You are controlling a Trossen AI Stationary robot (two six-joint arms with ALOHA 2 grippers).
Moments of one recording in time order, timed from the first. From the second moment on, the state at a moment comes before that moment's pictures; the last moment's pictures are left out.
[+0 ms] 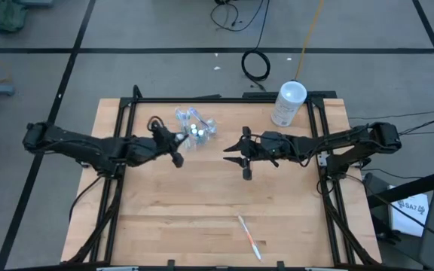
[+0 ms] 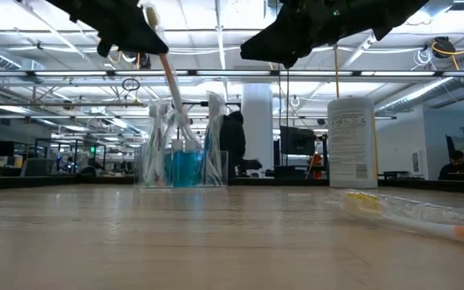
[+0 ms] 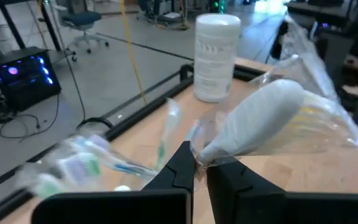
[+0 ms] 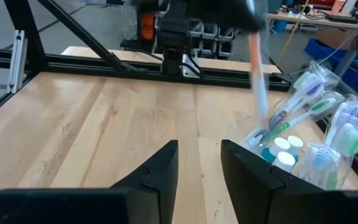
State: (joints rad) left arm -0.12 1.03 0.69 -0.01 -0.69 -0.25; right arm -0.01 1.40 0.82 0.33 0.03 -0.09
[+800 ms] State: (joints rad) left arm 0.10 1.14 0.69 -0.36 -0.56 -0.62; right arm -0.01 1.40 0.82 0.33 0.03 -0.09
